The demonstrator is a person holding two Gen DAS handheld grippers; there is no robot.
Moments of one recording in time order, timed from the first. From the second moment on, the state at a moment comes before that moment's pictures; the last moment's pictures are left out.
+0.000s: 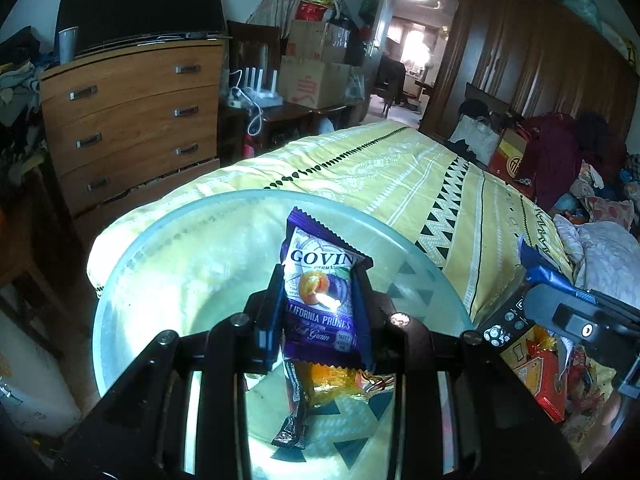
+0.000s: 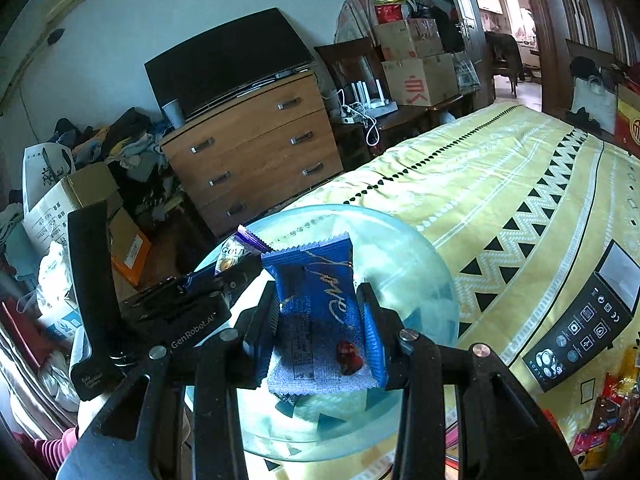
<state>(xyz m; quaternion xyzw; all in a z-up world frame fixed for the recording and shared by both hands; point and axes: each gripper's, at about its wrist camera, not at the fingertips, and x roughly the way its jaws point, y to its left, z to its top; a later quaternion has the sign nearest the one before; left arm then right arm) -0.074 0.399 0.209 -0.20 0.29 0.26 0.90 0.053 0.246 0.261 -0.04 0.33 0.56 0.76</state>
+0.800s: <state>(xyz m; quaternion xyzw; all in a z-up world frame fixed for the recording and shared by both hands) -0.067 0.402 0.201 -0.19 0.29 0.25 0.90 0.058 0.252 0.251 -0.03 0.35 0.55 0.76</state>
